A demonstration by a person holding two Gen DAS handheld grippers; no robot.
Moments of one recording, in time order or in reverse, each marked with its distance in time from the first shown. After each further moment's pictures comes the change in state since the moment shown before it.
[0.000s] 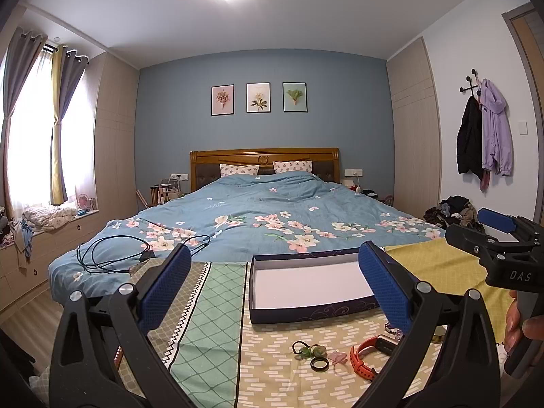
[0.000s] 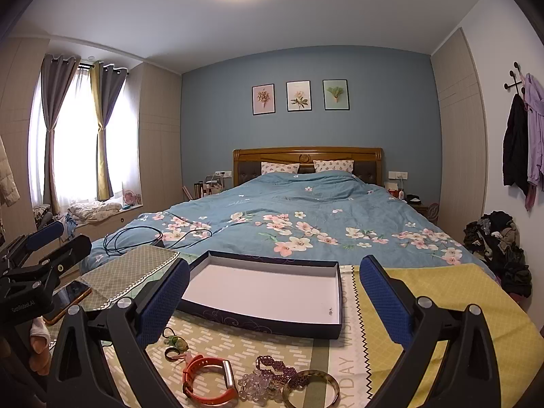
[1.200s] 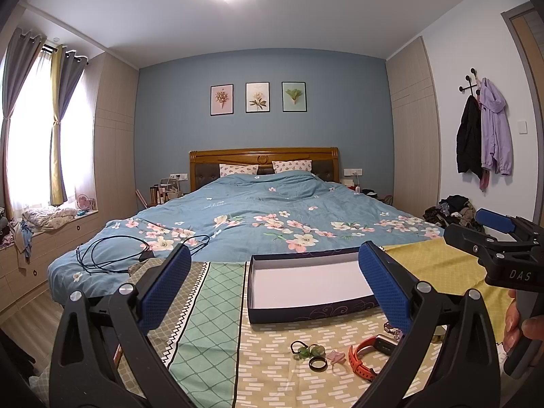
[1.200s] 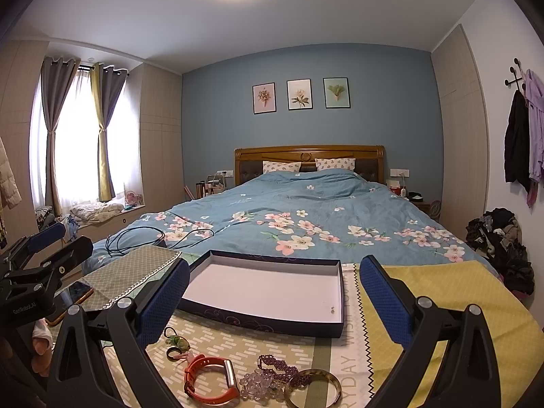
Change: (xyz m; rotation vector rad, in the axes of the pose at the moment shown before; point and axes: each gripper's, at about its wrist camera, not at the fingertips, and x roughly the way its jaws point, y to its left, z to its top) left arm 0.001 -0.001 -0.002 0.002 0.000 -0.001; right arm 0.003 0.002 -0.003 0.002 0.007 0.008
